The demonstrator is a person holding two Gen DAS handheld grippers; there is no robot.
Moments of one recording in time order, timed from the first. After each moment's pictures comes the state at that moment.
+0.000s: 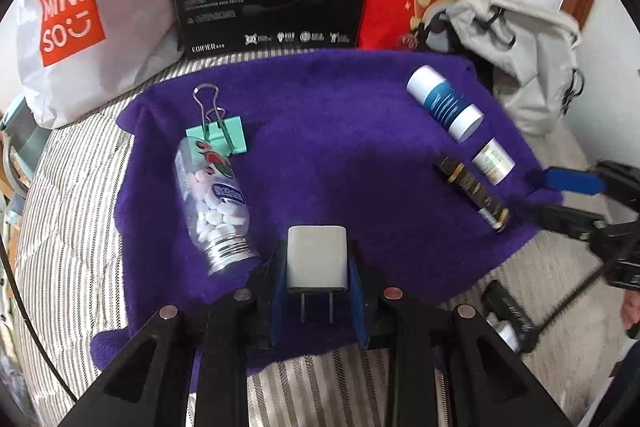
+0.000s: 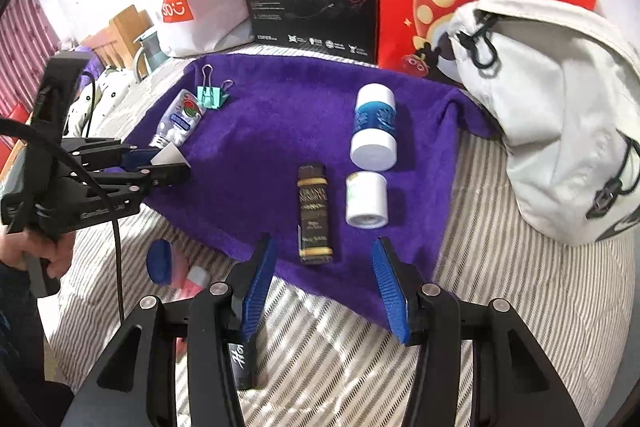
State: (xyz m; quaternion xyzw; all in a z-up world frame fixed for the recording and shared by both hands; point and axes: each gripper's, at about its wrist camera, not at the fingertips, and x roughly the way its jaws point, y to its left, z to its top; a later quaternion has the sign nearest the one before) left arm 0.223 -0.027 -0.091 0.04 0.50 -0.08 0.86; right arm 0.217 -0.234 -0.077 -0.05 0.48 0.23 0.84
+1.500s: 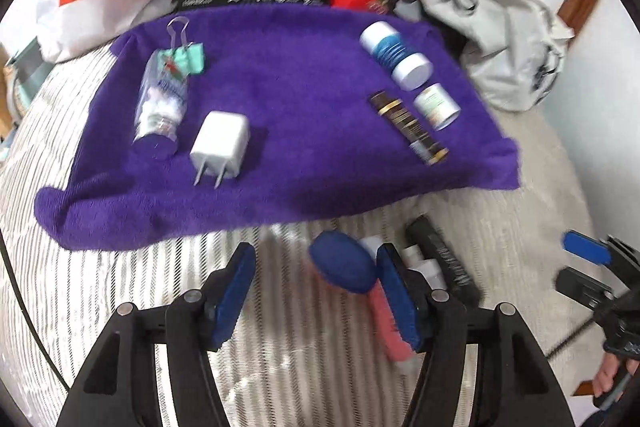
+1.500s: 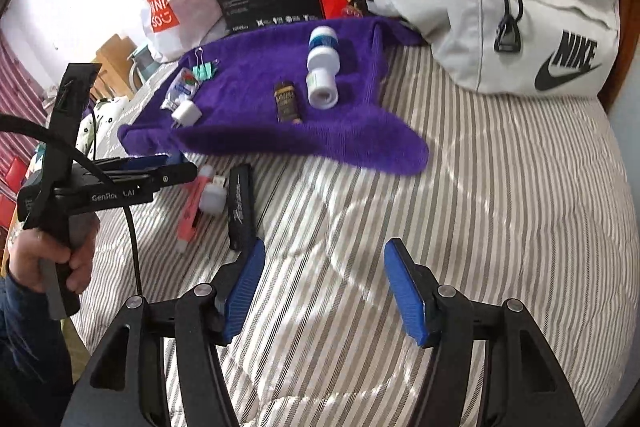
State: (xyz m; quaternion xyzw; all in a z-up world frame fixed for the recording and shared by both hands) left arm 0.153 -0.068 -0.102 -0.02 0.53 -0.06 0.85; right arm 0.112 -0.300 -0.088 0.04 0.50 0.19 0.84
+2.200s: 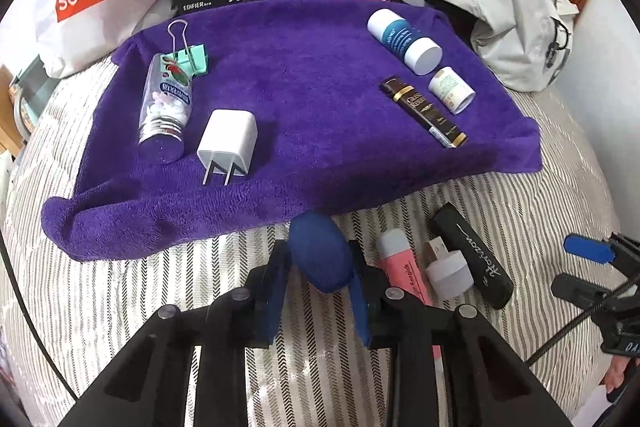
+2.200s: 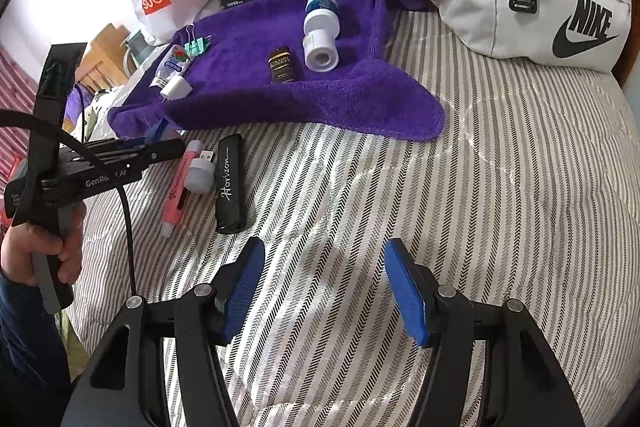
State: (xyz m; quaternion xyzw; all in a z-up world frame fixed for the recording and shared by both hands) left arm 0.159 -0.072 -0.106 0.01 0.52 -0.05 0.85; right arm 0.119 -0.294 -0.114 0.05 0.53 0.19 0.82
